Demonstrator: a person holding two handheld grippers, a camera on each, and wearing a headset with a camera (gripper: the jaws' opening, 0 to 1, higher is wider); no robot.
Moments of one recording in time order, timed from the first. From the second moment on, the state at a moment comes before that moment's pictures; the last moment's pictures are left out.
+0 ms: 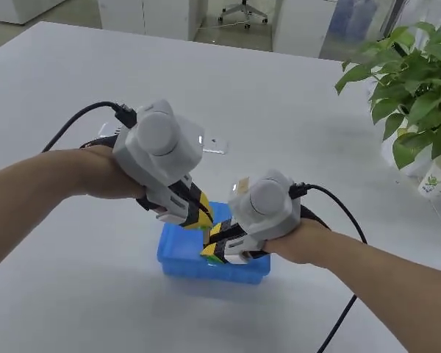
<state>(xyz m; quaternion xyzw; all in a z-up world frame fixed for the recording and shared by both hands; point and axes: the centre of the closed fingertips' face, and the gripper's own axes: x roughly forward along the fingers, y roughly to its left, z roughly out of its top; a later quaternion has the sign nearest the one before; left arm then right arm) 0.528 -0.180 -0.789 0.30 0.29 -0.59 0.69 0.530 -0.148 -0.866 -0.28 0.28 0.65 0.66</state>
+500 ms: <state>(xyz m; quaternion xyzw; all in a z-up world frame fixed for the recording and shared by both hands) 0.523 -0.176 -0.771 0.29 0.28 -0.60 0.69 0.528 -0.149 -0.848 -0.29 0.25 0.65 0.65</state>
